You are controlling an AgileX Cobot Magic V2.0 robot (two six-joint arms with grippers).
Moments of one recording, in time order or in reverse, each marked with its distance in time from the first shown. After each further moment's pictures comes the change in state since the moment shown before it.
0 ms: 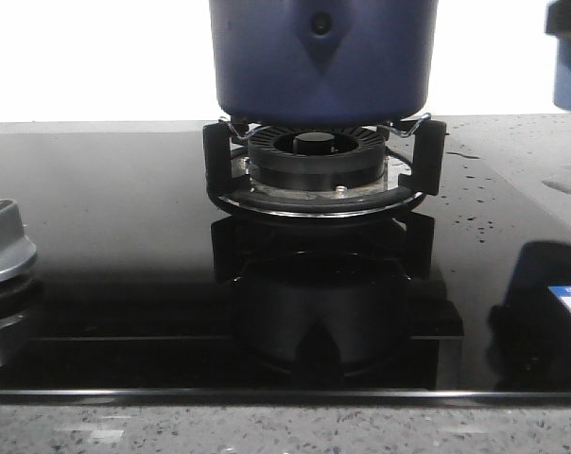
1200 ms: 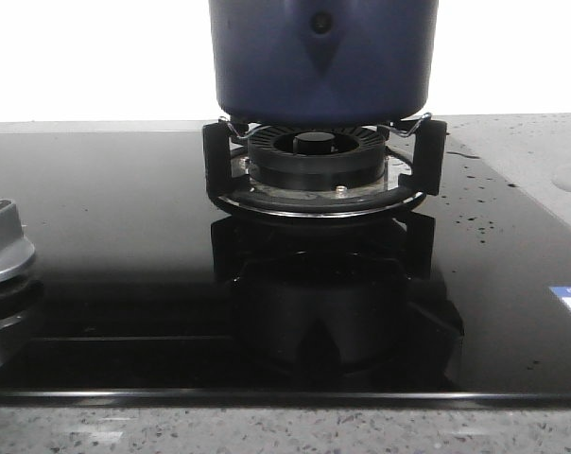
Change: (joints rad) left arm 0.122 -0.237 0.171 -0.027 -0.096 -0.006; right arm 0.187 0.183 -0.605 -0.550 0.536 0.000
